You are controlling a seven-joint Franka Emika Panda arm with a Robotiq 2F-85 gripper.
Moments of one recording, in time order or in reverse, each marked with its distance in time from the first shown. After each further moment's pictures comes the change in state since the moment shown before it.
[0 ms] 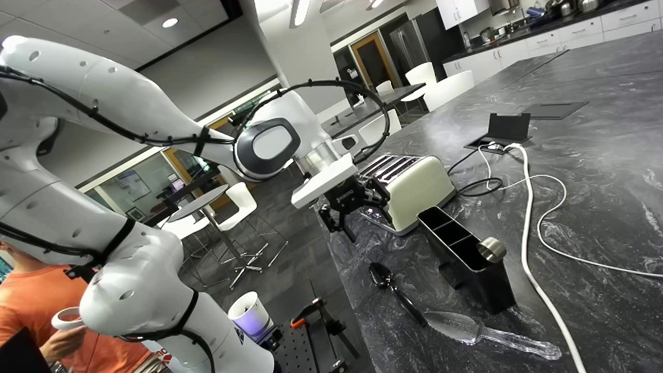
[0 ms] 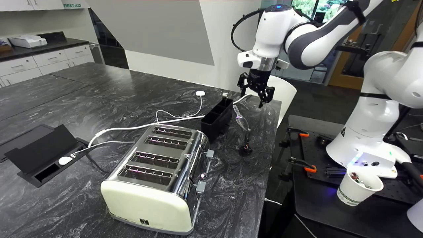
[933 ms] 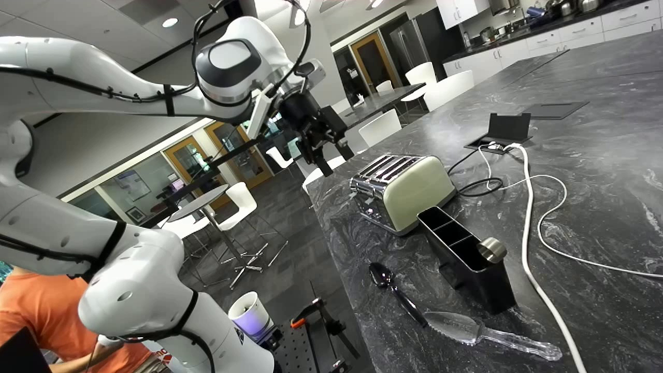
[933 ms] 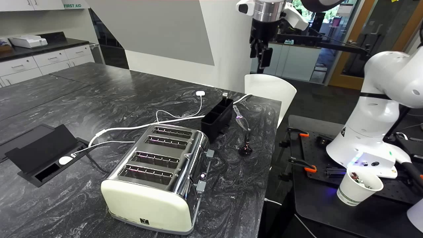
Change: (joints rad) arm -0.022 -0.171 0.171 0.287 0.015 -0.541 0.672
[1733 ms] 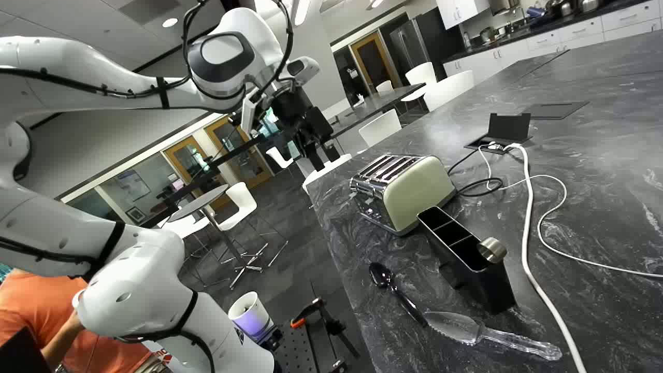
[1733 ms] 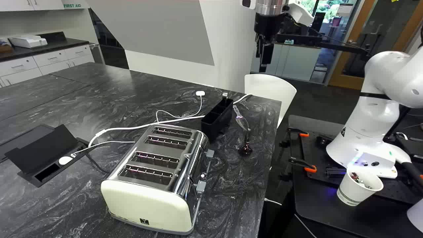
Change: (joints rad) arm -0.015 -0.025 0.024 0.028 0.105 -0.078 0.137
